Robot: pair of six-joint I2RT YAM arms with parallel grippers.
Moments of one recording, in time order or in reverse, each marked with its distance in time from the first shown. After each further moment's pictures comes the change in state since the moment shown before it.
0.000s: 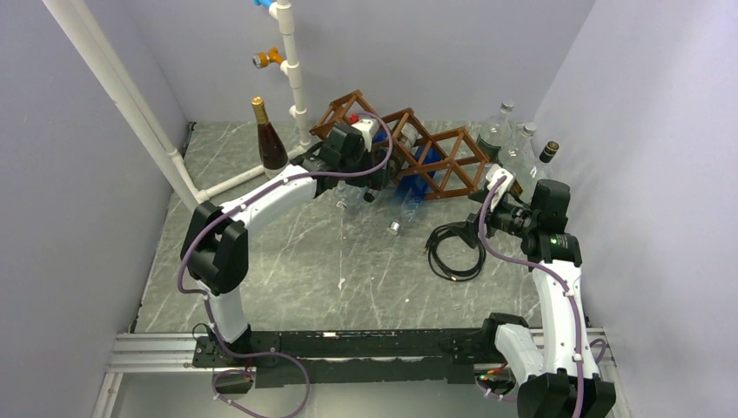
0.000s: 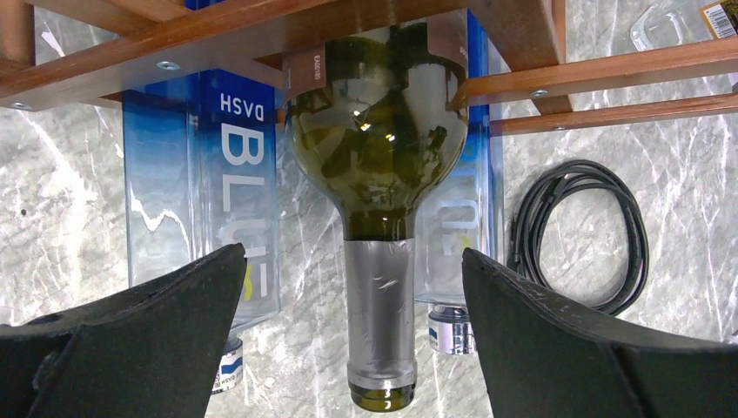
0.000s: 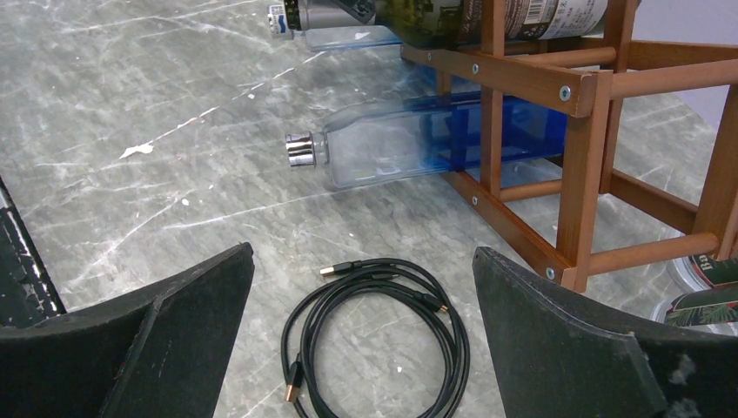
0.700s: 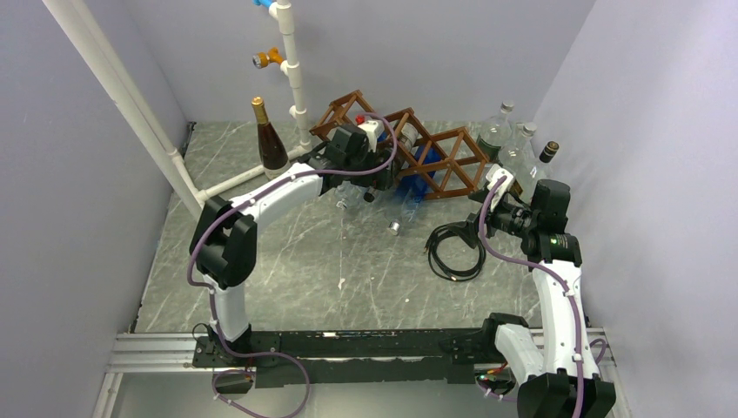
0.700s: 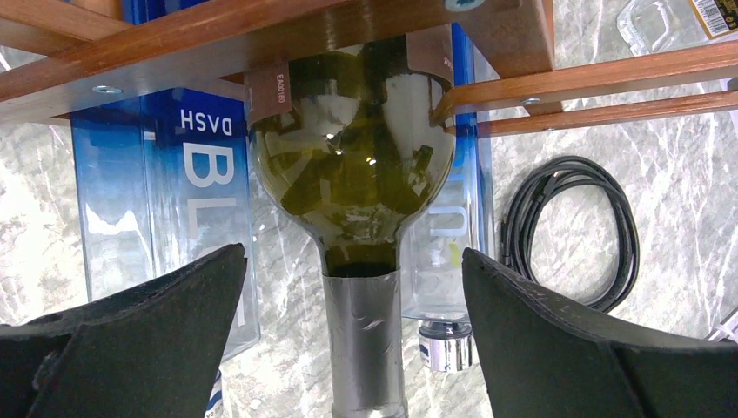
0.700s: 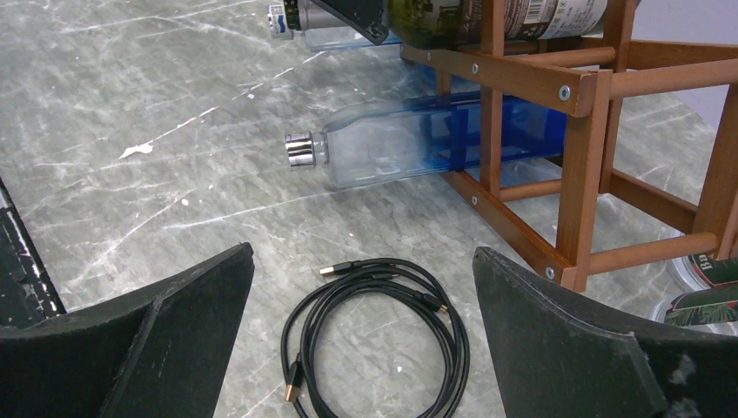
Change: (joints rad) left arm 0.000 0.068 0.042 0.016 0.056 0.000; right arm -0.001 0.000 0.000 0.000 0.000 0.000
